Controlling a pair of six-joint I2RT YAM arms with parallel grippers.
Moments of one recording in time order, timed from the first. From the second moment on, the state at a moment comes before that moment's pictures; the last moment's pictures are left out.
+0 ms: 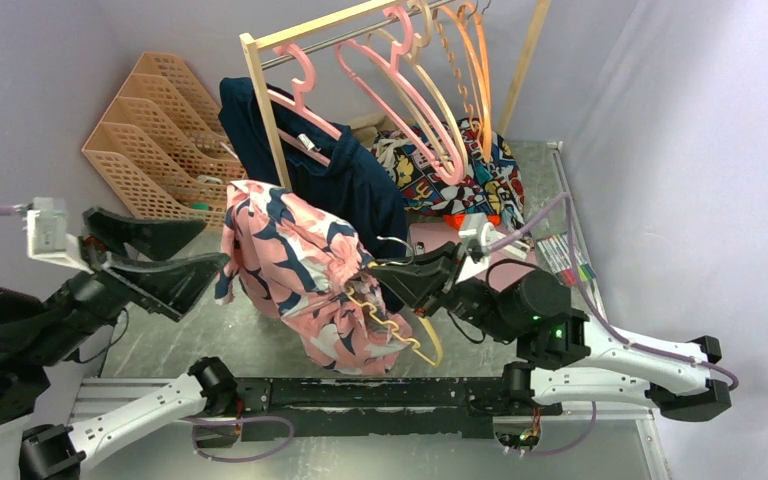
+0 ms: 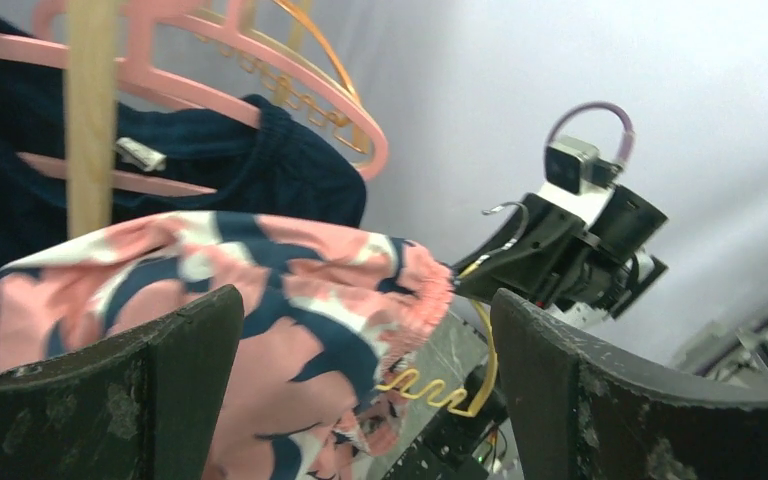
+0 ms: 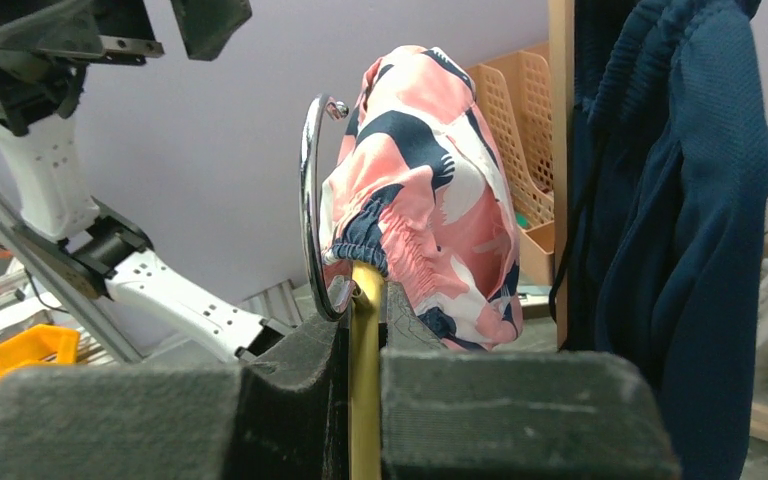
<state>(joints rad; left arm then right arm) -0.87 0.55 1.49 -0.69 -0.08 -0.41 1.35 0.73 0.89 0.13 0.25 0.16</state>
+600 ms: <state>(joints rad) -0.84 0.76 1.43 -0.75 0.21 -0.34 1.35 0.88 0.90 0.16 0.35 0.19</state>
